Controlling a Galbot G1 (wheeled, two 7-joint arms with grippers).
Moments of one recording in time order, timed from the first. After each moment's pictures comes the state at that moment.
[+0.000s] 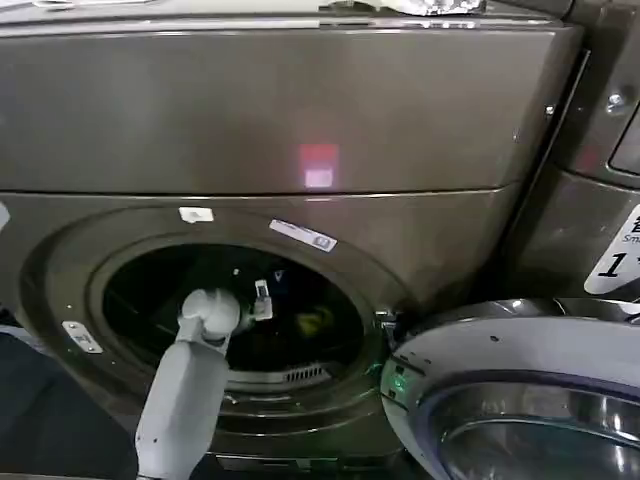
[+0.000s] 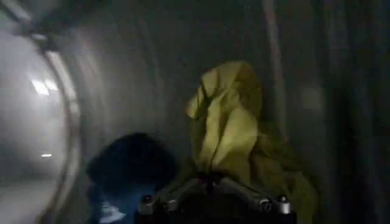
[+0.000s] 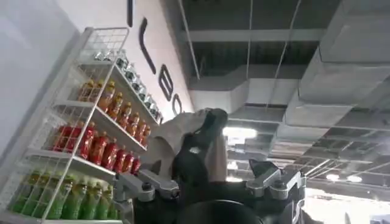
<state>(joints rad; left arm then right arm) 0.63 -1.47 -0.42 -1.46 0.88 0.17 1.00 -1.71 0.89 2.31 1.63 0.48 -0.17 0.02</state>
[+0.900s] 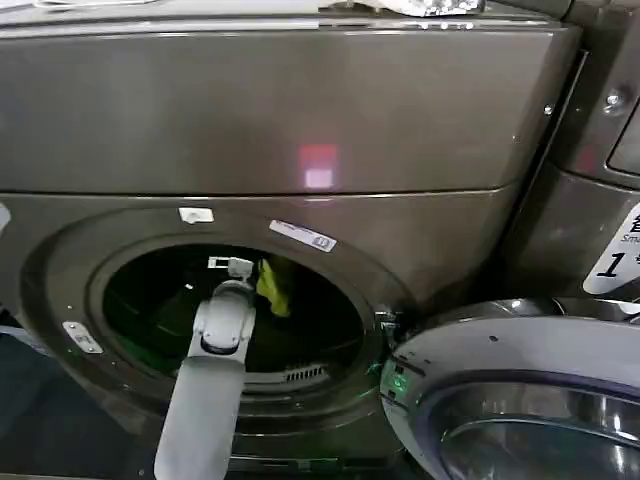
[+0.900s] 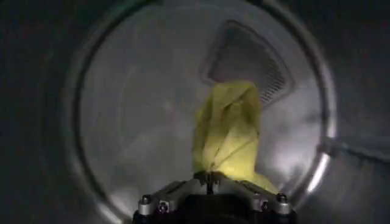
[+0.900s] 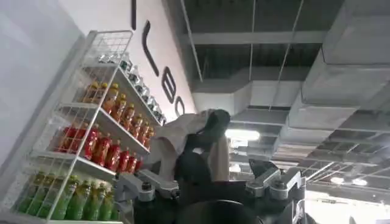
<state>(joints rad) 0.71 -1.56 -0.43 -1.61 0.21 0.39 -0.03 -1.71 0.91 2.30 1.63 0.48 -0.14 0.01</state>
